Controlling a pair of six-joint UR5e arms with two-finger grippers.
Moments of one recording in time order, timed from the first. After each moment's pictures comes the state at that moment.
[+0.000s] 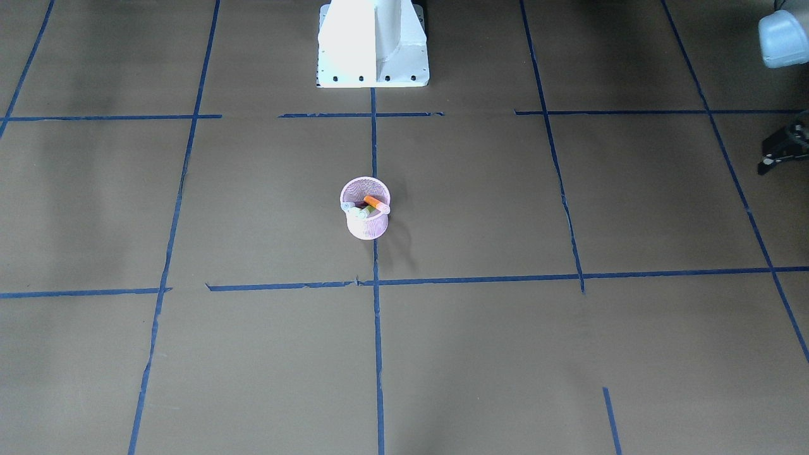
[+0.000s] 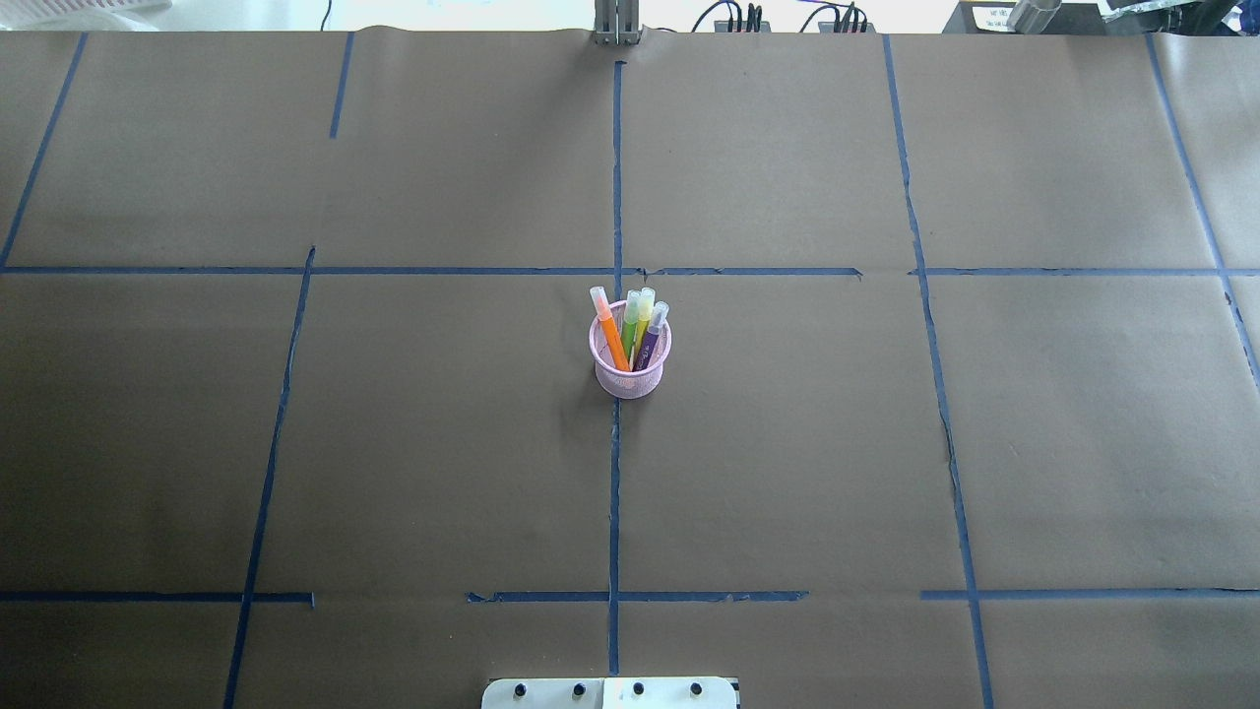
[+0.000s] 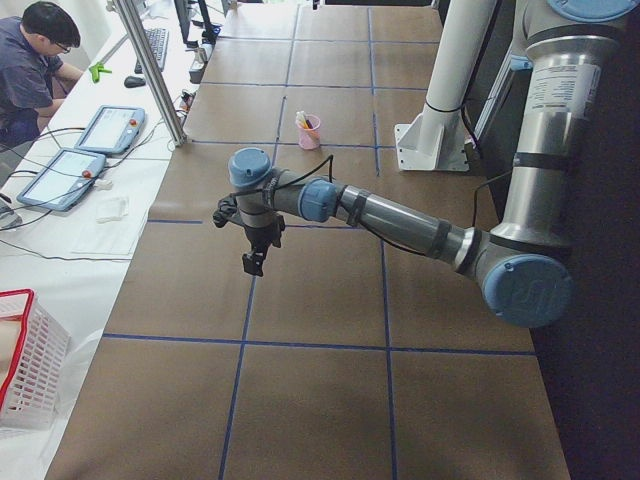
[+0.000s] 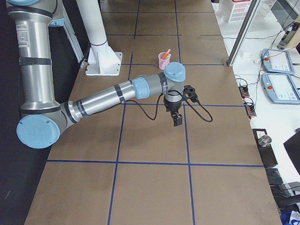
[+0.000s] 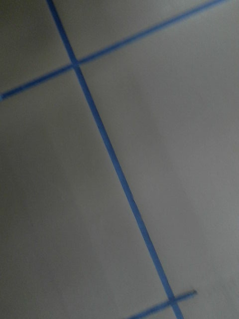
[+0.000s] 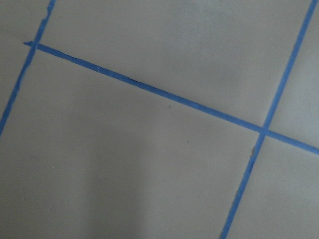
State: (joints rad) left arm -1.40 -1.62 -1.80 -1.48 -2.31 0.07; right arm 1.42 -1.63 1.93 -1.67 2.31 -0.09
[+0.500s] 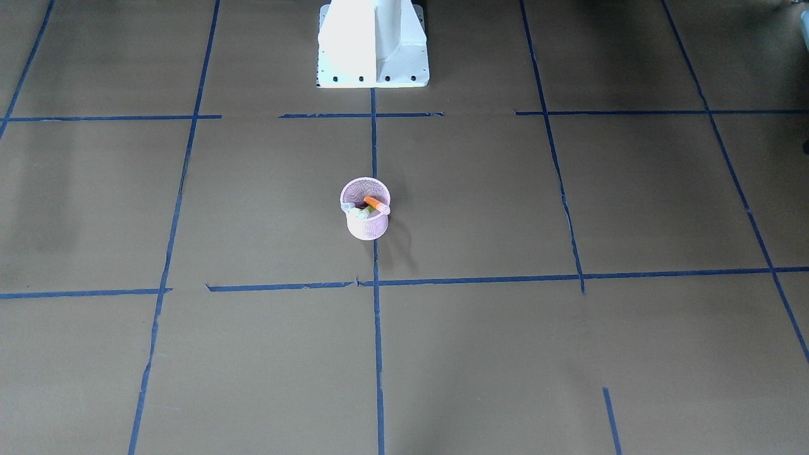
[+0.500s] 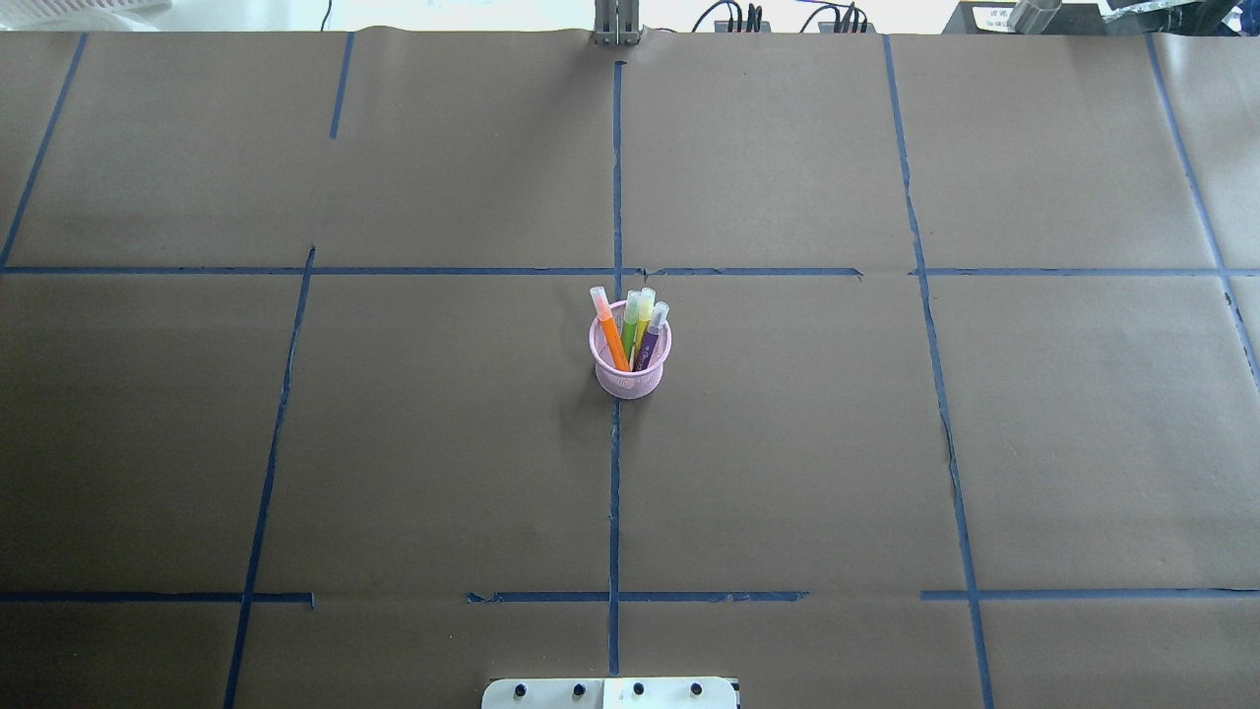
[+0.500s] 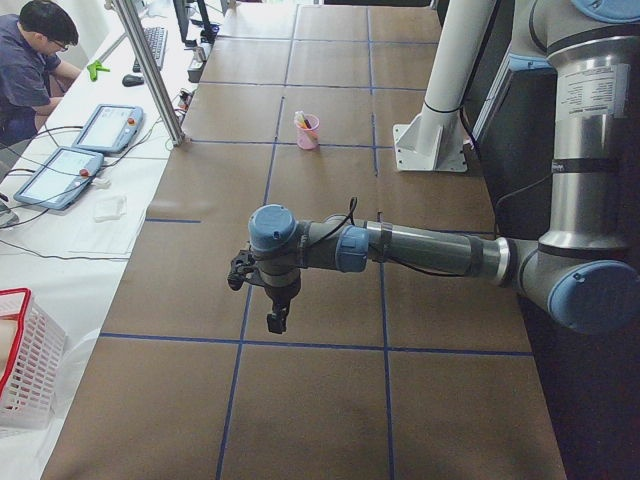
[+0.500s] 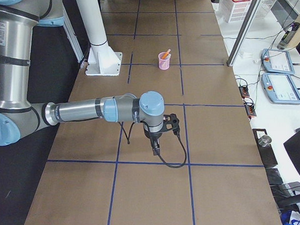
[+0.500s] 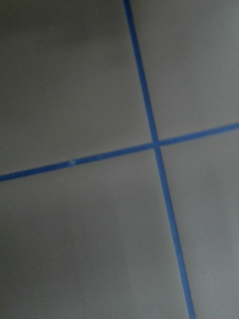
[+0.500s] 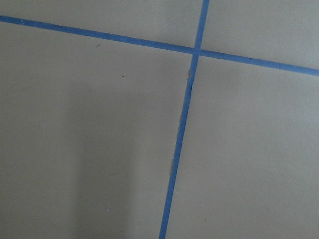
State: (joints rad) left arm -1.53 -1.46 -1.76 -1.53 -2.32 0.10; right arm 1.60 -1.81 1.91 -1.67 2.35 -0.17
